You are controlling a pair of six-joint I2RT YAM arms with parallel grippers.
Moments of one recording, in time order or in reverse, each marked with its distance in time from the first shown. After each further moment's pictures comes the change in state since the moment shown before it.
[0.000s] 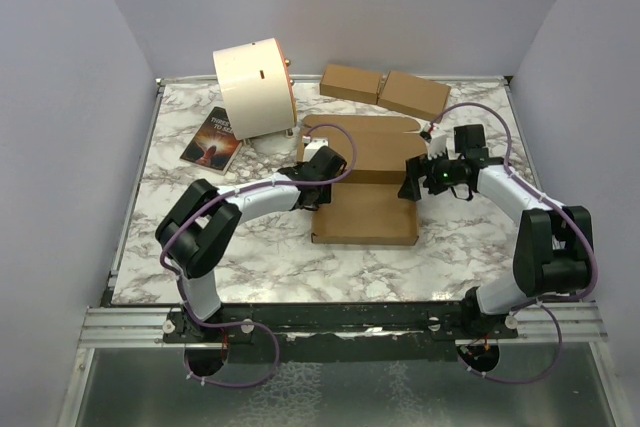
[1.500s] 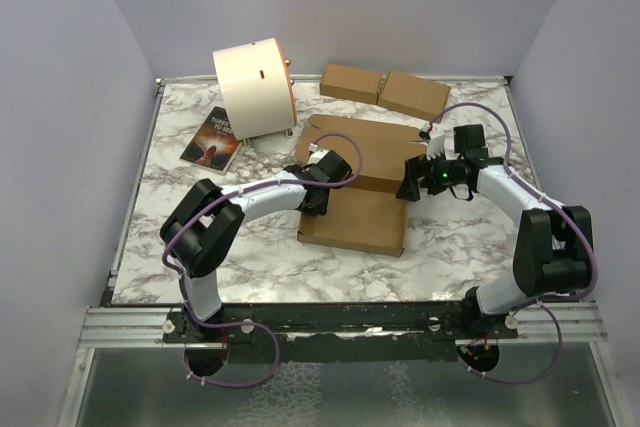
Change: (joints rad) left arm -0.034 0.020 0.054 -0.253 0.000 0.053; right arm 0.000 0.000 0.000 -0.001 -0.054 -0.005
